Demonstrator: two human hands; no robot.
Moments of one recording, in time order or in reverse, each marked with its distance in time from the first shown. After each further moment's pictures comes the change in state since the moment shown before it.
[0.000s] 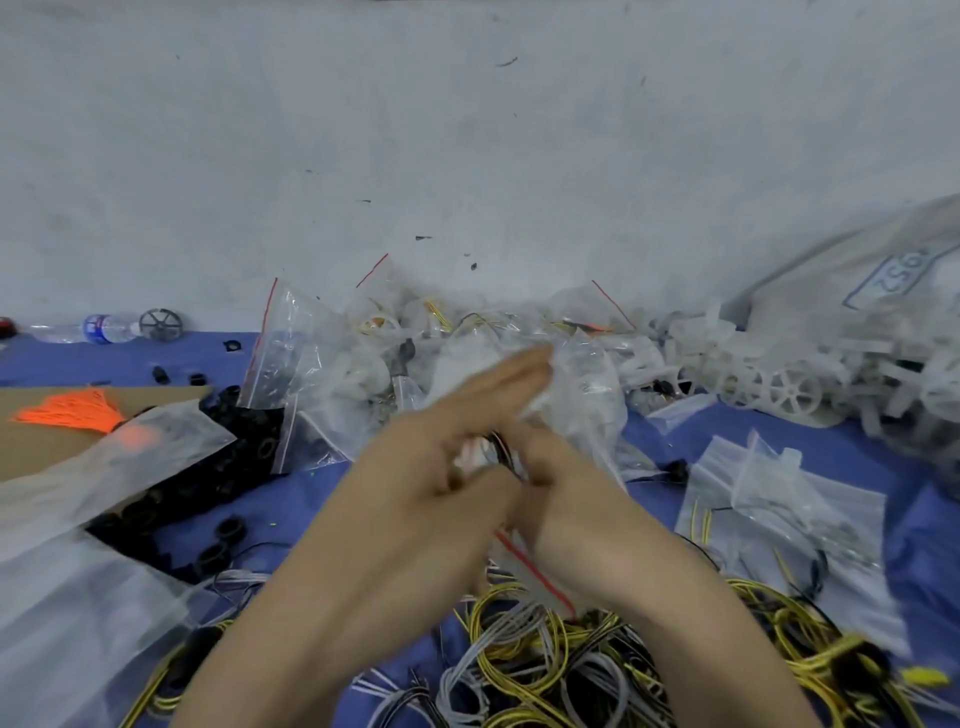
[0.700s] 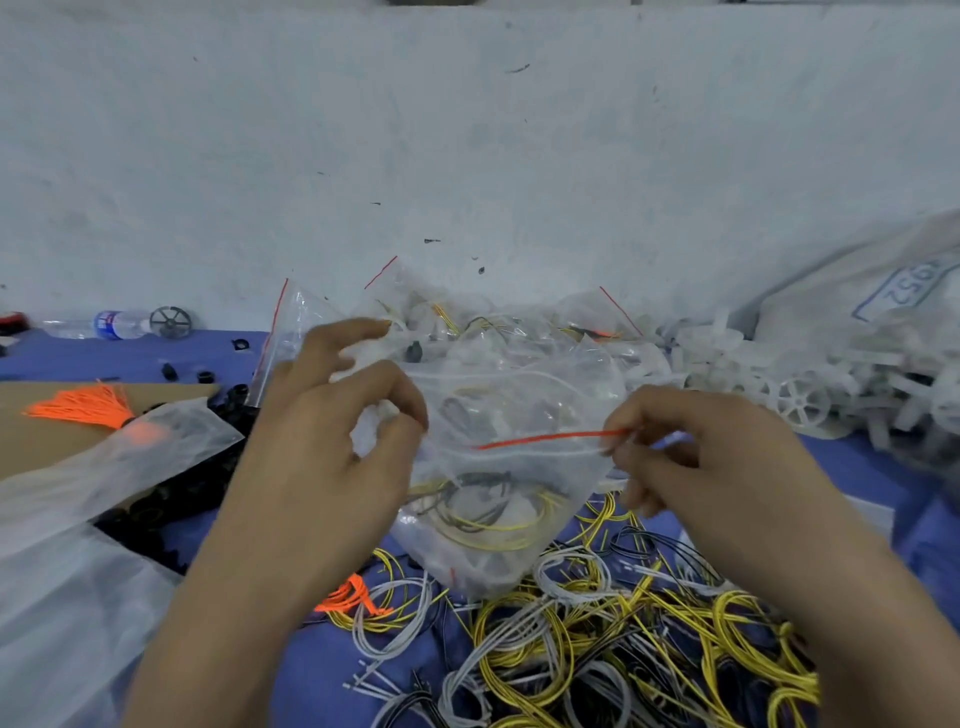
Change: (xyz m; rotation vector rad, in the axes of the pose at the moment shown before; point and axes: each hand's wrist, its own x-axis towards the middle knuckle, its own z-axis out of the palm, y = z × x) left_hand 0.004 -0.007 -0.044 0.719 0.409 0.201; right_hand -0.028 0.007 -0.050 -0.087 0.358 0.060
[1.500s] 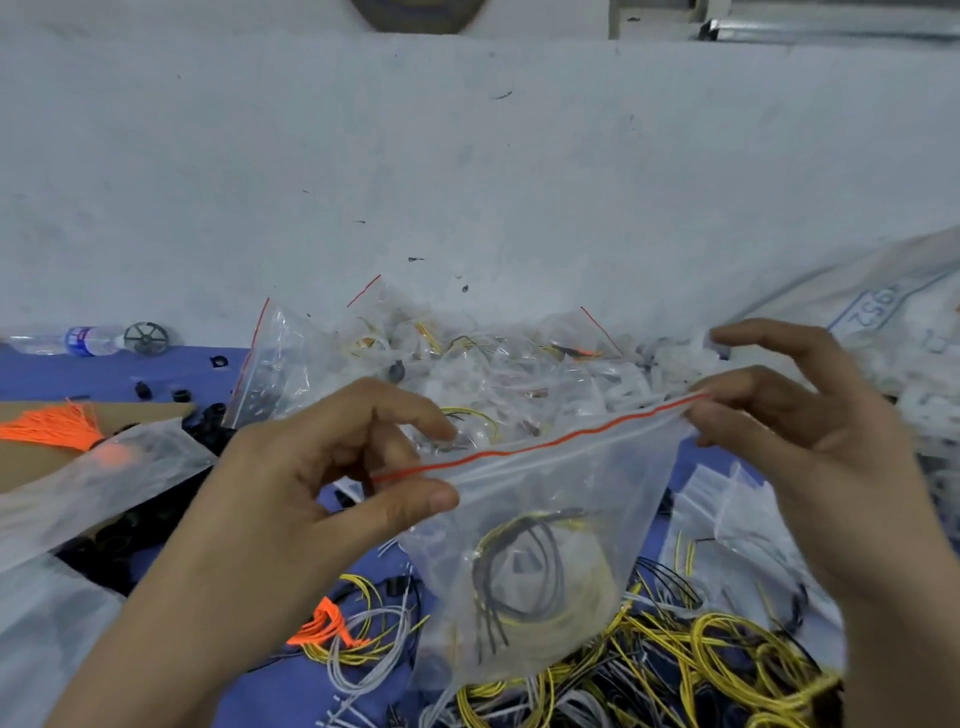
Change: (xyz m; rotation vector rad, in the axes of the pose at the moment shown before) left_hand -0.004 0.000 -0.010 -0.343 -0.137 0.187; right_hand 0.010 0.039 -0.036 0.553 0.255 -0.265
